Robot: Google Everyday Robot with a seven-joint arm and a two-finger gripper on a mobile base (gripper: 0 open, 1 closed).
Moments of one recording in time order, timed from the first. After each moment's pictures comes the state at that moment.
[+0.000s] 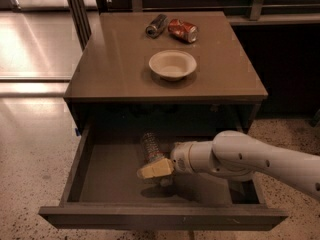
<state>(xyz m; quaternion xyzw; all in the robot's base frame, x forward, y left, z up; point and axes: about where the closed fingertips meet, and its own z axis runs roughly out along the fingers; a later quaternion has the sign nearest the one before) 0.507 0.001 0.635 -0.31 0.83 0.32 0.33</state>
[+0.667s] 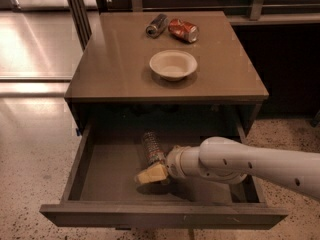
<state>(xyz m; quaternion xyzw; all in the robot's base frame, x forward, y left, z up) 0.510 0.004 0.594 -0.31 0.86 0.27 0.32</state>
